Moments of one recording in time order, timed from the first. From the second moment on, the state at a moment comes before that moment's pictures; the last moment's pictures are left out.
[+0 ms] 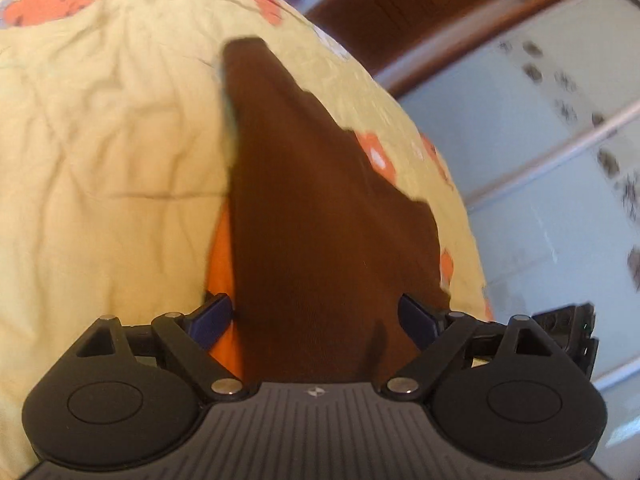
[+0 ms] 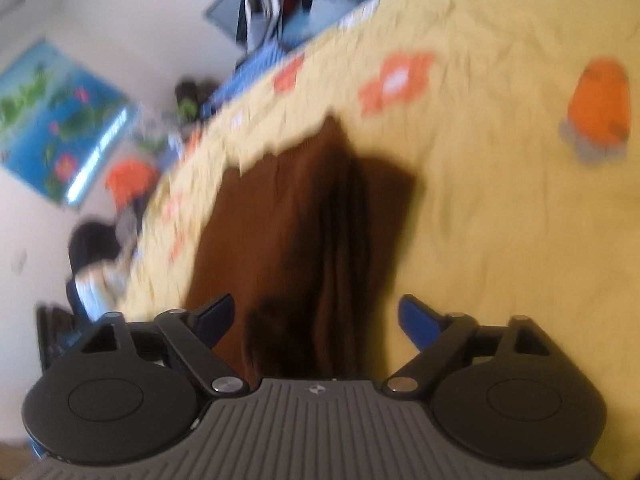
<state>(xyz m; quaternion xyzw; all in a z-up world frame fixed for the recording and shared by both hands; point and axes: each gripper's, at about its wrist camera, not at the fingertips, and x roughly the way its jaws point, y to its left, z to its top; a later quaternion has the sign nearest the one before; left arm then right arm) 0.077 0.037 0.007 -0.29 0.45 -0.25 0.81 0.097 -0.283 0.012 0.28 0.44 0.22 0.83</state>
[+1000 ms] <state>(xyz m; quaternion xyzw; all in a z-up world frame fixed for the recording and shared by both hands) 0.033 0.000 0.001 -0.02 0.34 -0.17 0.93 0.217 -0.162 0.065 0.18 0.40 0.28 0.85</state>
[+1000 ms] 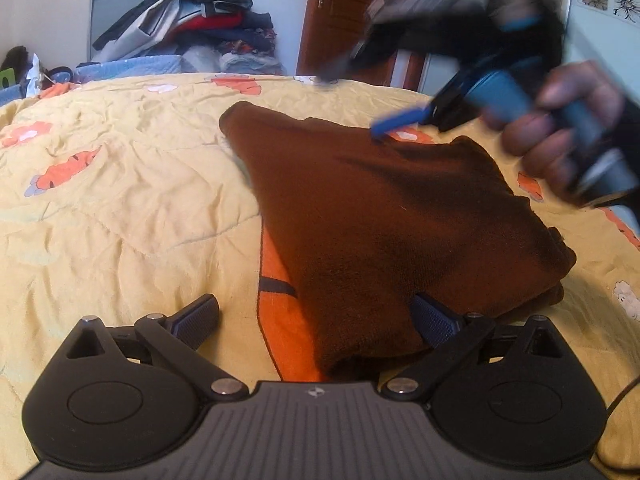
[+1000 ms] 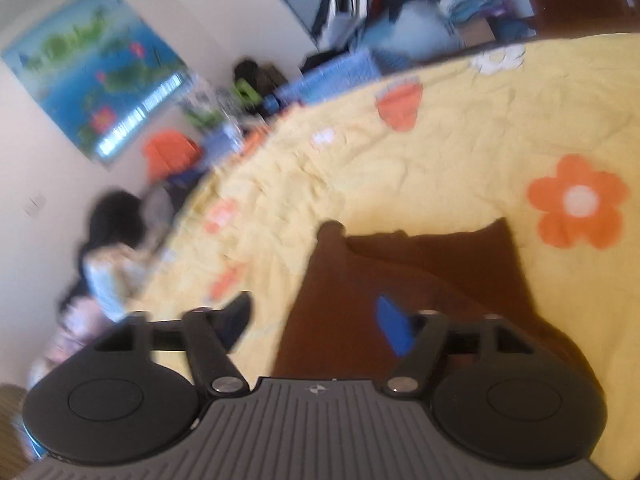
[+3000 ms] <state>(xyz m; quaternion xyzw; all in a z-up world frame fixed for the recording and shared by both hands) -0.016 -0.036 0.047 0.09 0.27 -0.17 0.94 0.055 -0.252 0.039 0.23 0.39 0.20 0.87</state>
